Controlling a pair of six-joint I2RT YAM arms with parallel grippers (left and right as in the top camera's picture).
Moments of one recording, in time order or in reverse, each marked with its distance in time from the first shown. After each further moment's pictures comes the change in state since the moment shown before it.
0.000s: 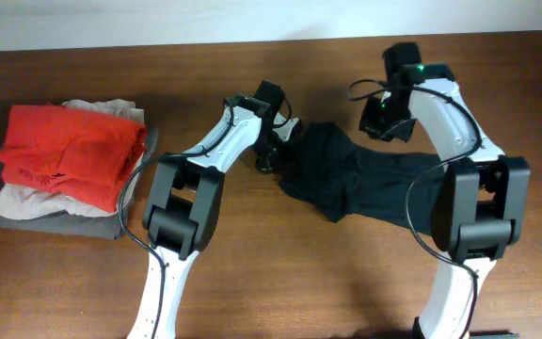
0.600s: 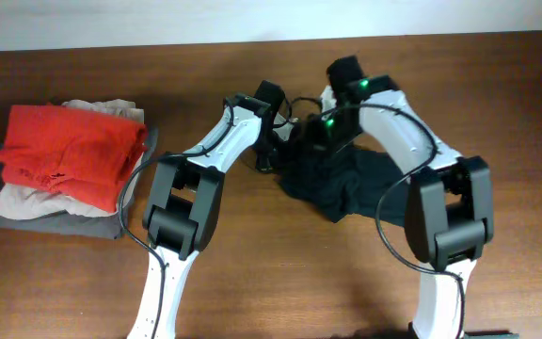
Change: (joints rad) left arm 0.000 0.000 0.000 0.001 0.000 -0.011; right arm 0.225 0.002 -0.080 0.074 -0.290 0.040
